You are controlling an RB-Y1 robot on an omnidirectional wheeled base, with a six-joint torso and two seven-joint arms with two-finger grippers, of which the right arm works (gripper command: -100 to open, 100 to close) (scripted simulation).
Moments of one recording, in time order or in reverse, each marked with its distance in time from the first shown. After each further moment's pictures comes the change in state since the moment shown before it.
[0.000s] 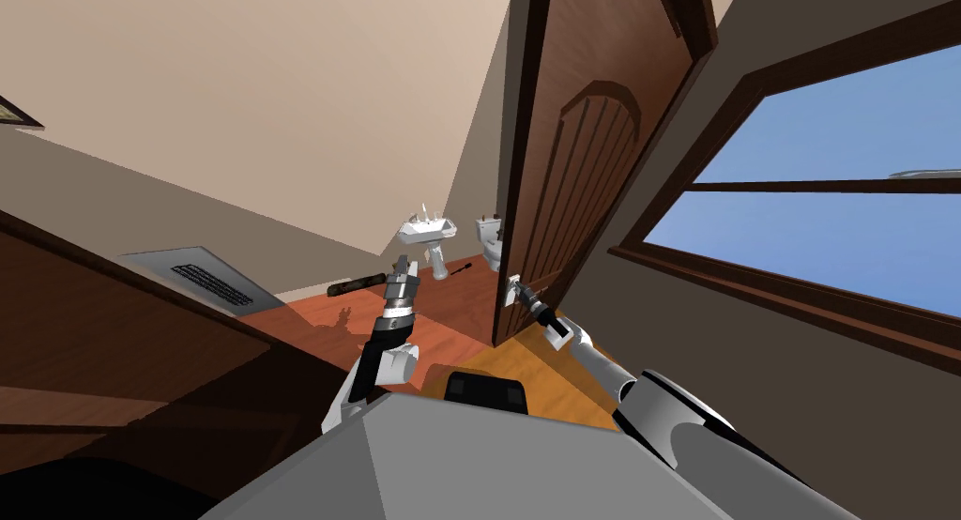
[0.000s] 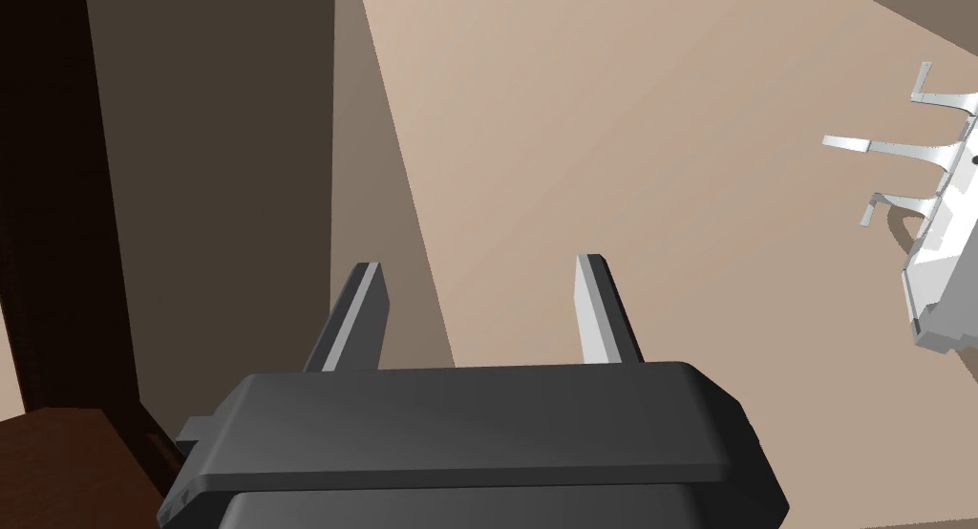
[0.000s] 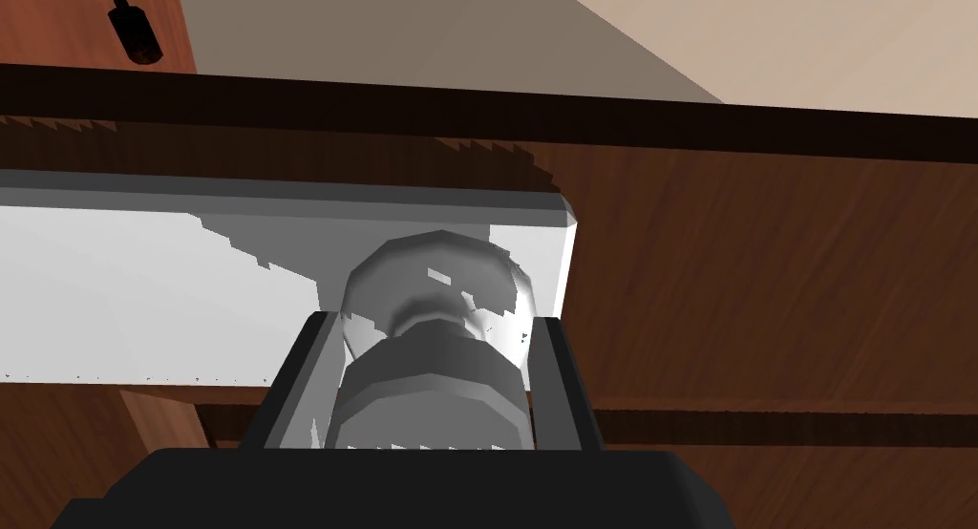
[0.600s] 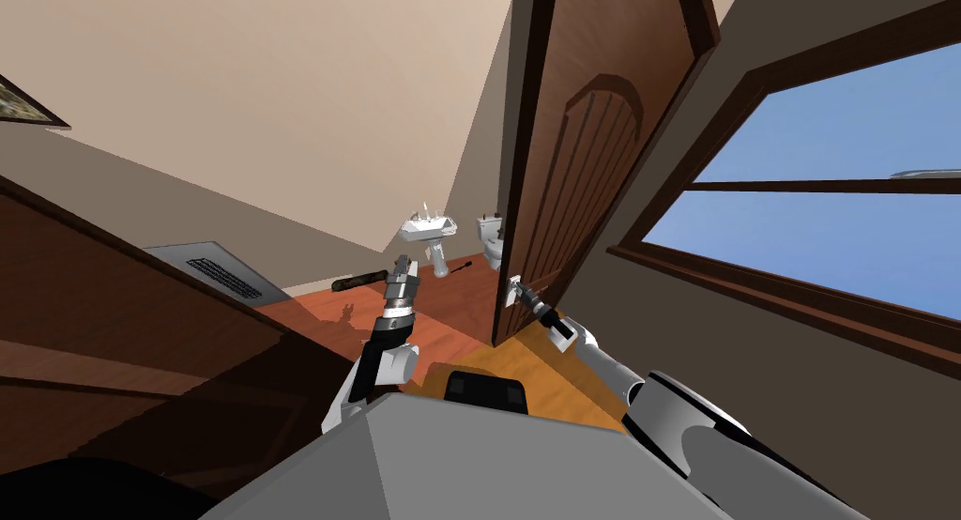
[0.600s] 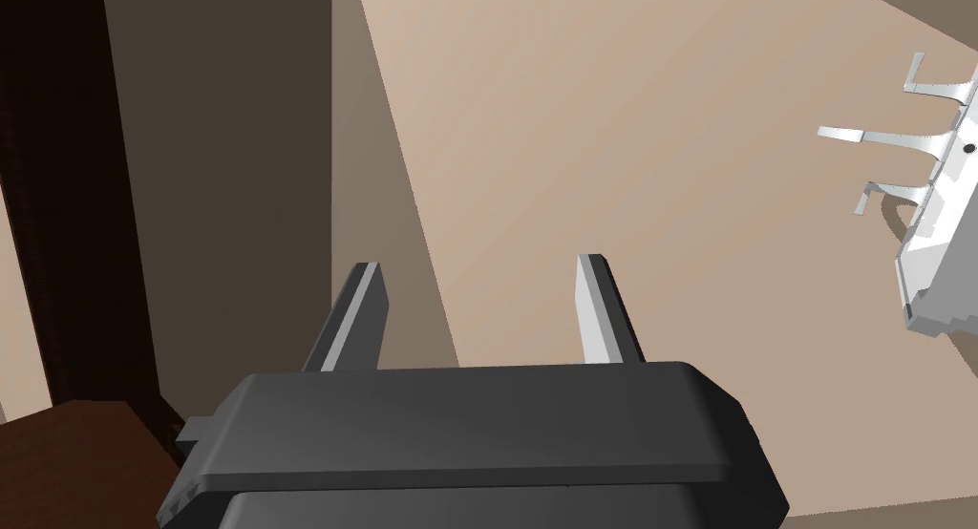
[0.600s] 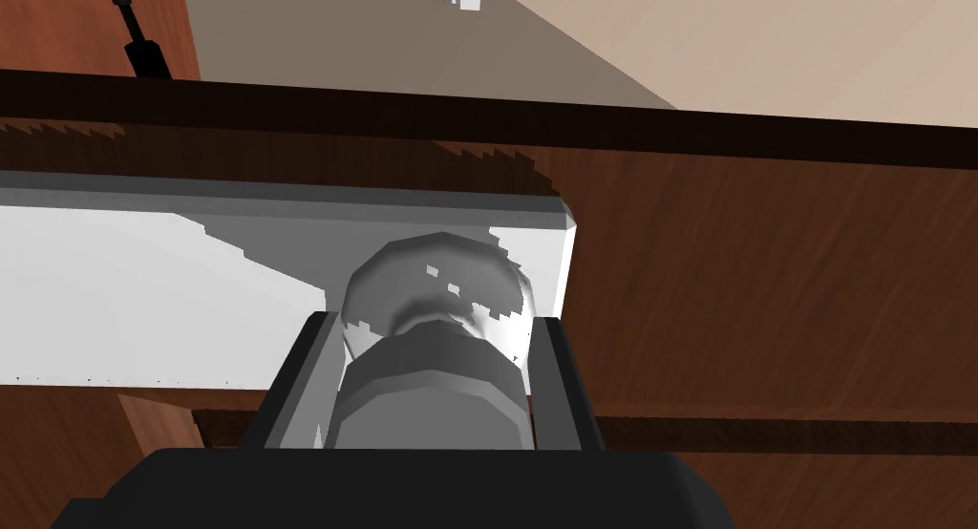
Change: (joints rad) arm 0.006 -0.047 0.047 -0.021 -0.006 -0.045 -0.031
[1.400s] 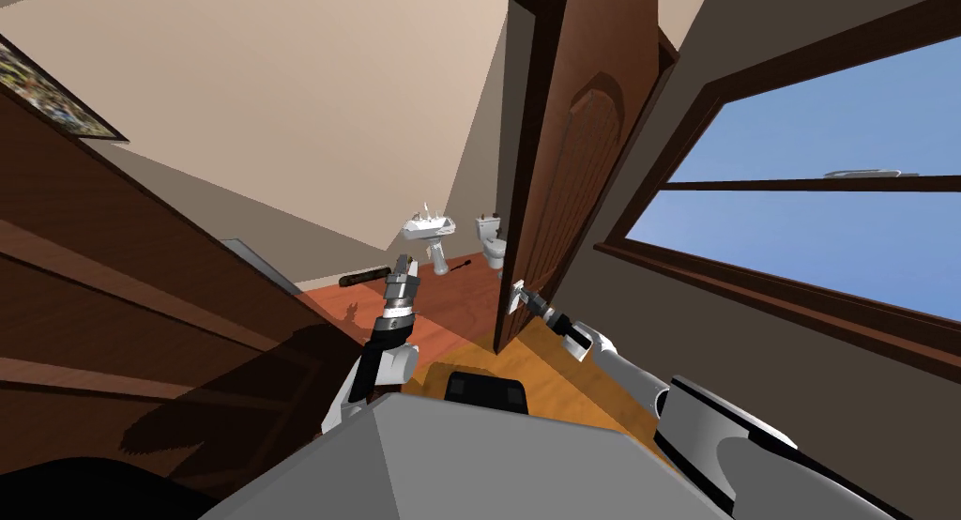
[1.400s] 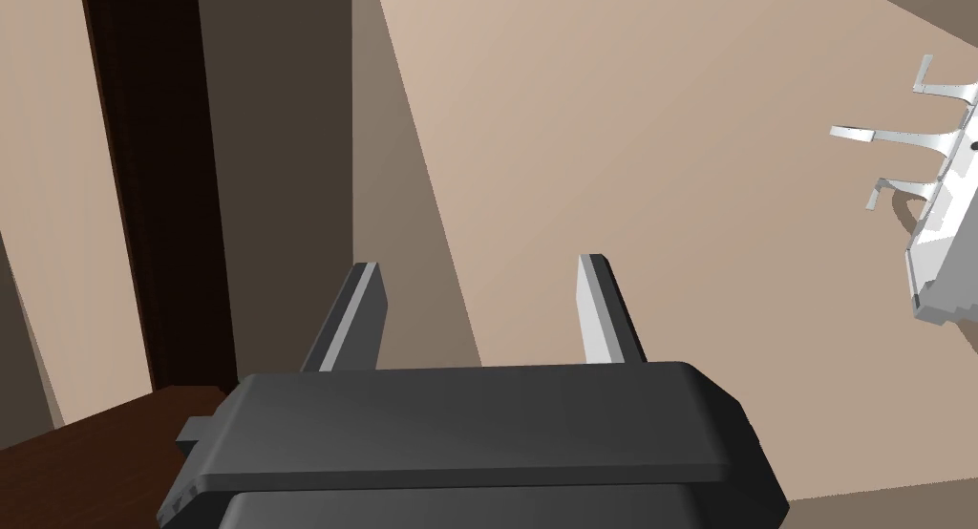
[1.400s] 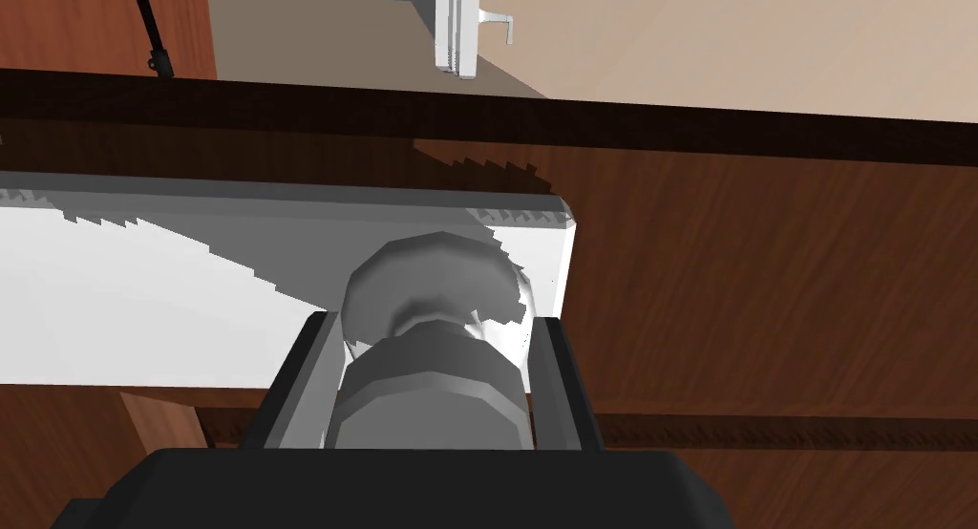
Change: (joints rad) arm 0.019 -0.128 0.128 -0.020 -0.015 -0.144 -0.085
